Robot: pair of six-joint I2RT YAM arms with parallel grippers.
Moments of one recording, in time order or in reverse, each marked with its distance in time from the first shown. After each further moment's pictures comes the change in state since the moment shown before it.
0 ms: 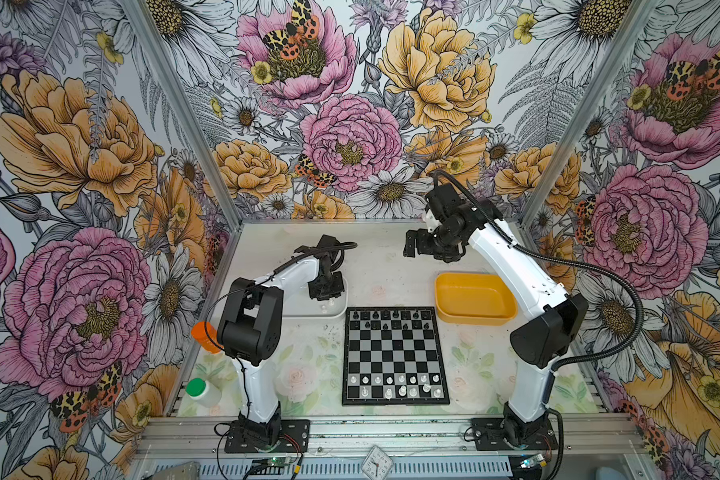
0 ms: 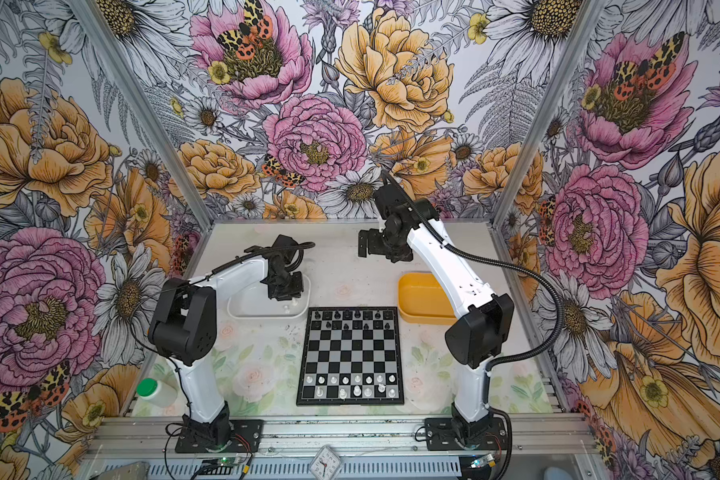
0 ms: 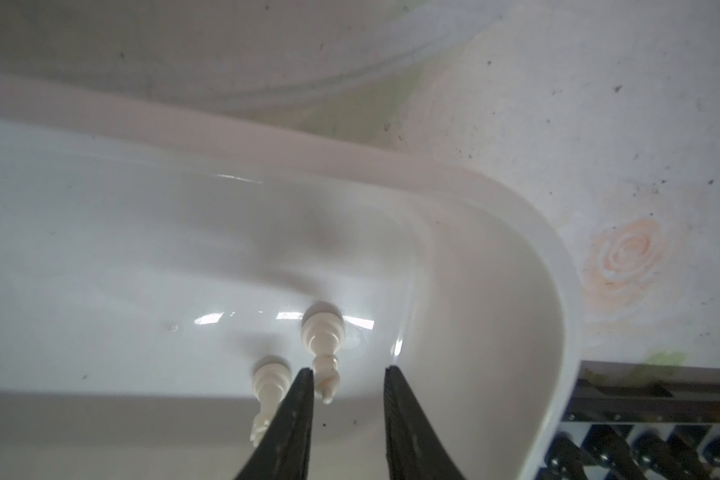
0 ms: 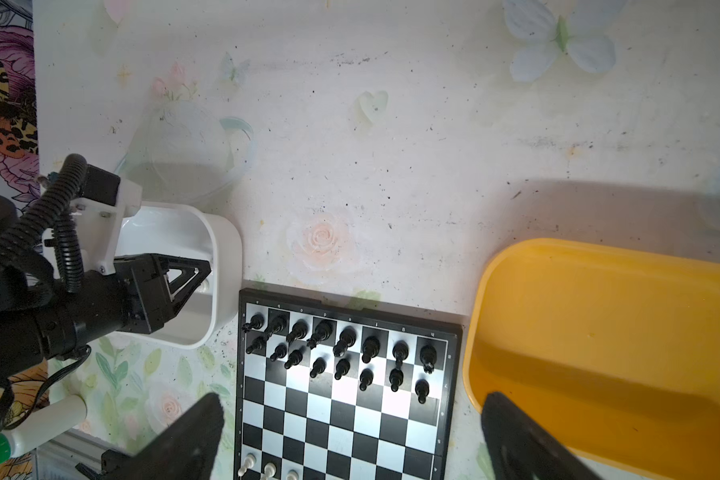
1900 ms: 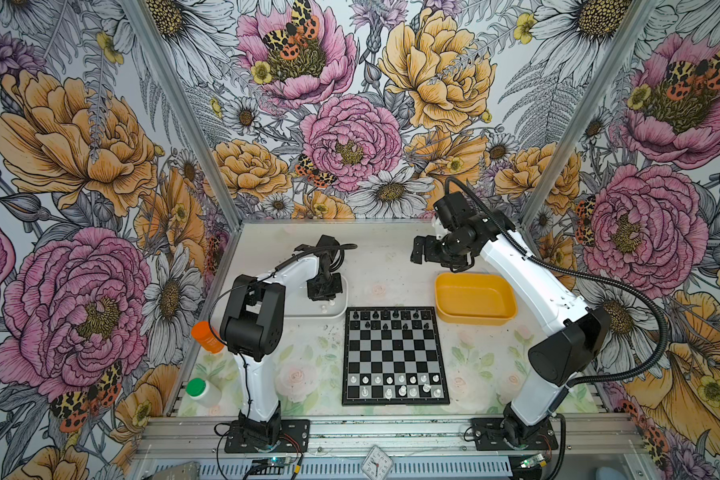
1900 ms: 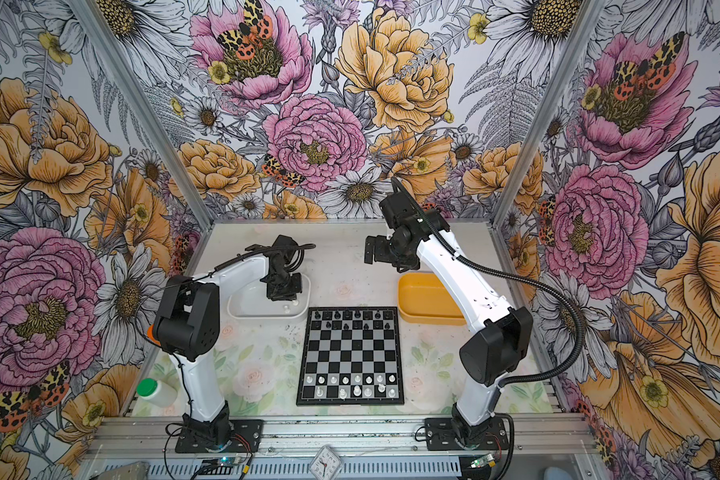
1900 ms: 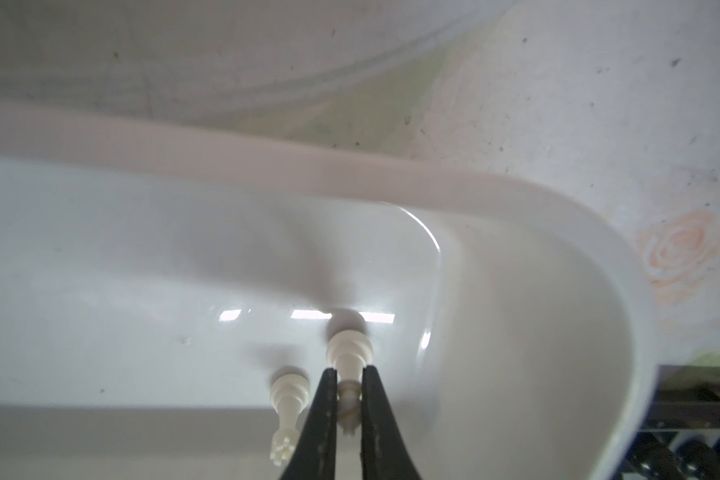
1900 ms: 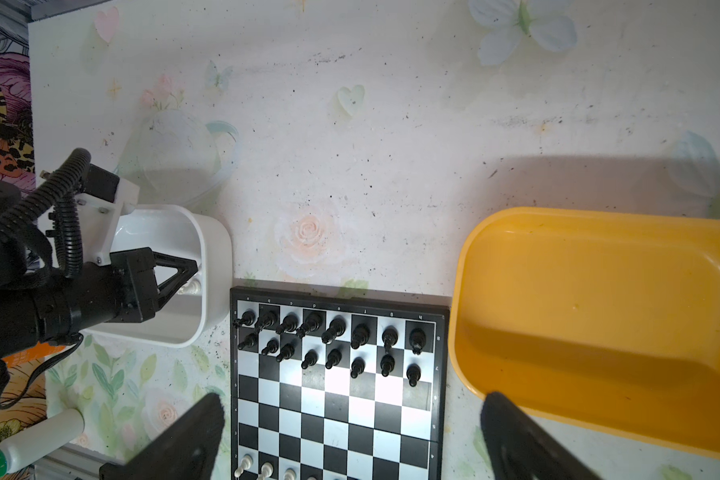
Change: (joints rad) left arm 0.013 0.038 0.029 -0.039 -0.001 0.056; right arm 0.000 -0.151 -0.211 0.083 0.034 0.053
